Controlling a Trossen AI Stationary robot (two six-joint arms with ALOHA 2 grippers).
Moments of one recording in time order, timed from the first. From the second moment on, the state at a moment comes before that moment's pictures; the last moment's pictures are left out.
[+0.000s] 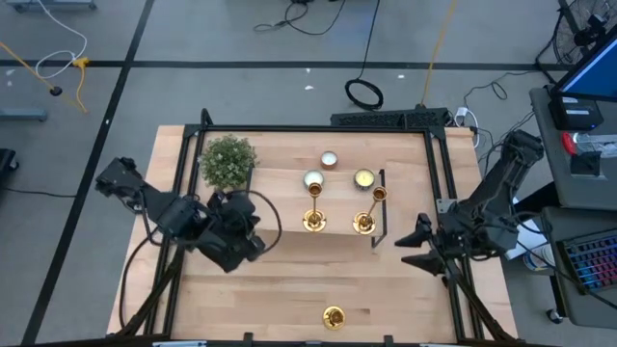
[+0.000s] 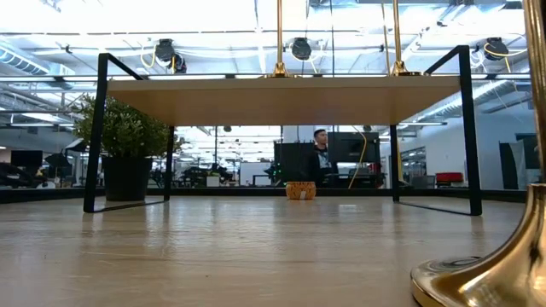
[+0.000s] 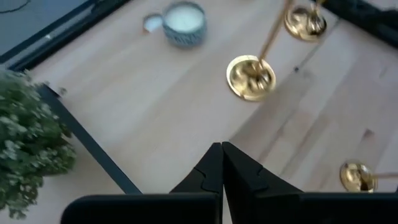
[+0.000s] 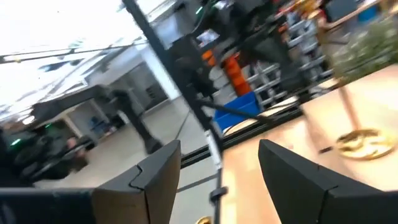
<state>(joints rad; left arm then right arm) -0.52 1.51 1.69 -1.37 -0.63 -1.15 0.99 0.83 0.63 0.29 0.85 0.53</state>
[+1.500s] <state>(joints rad) 0.64 1.55 1.69 -0.94 0.11 -0.20 0.95 1.08 0.63 -0.44 0.52 1.48</state>
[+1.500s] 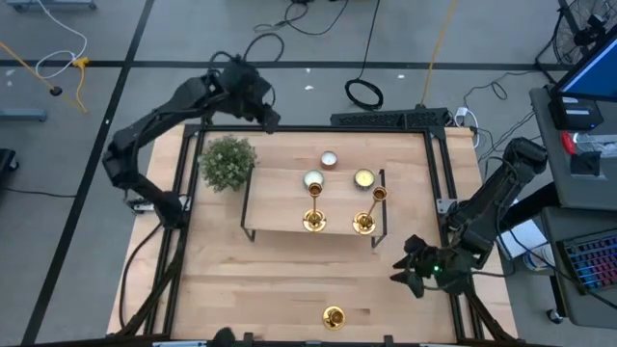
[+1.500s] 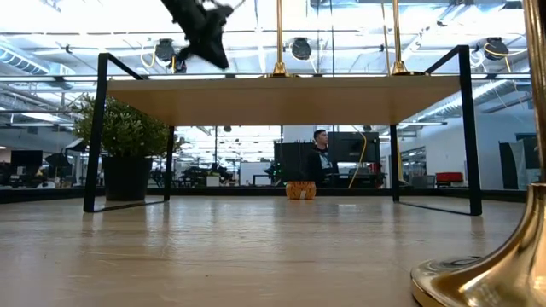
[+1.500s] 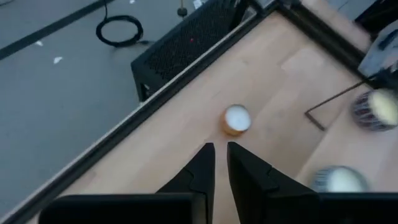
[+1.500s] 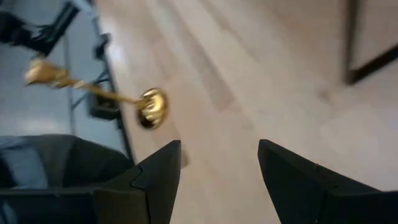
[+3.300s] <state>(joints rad) 0.41 2.30 2.13 -0.84 0.06 -0.21 0.73 1.08 0.41 -0.21 0.34 1.53</state>
